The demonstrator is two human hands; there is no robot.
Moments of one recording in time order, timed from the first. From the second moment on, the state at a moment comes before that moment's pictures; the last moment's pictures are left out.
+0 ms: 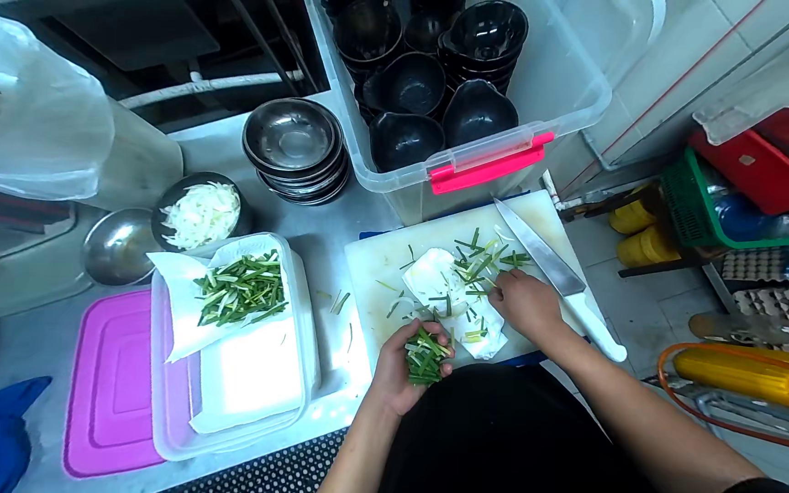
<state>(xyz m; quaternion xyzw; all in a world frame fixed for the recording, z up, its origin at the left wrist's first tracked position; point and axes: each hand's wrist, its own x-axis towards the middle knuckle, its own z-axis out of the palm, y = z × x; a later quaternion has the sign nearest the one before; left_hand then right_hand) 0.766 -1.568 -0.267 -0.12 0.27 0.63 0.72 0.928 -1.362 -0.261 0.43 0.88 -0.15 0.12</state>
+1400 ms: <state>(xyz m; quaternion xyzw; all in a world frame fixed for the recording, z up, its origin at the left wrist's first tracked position) 0.575 -1.644 -0.179 -0.10 0.38 0.89 0.24 0.935 -1.409 -0.224 0.27 0.83 -0.48 0.10</state>
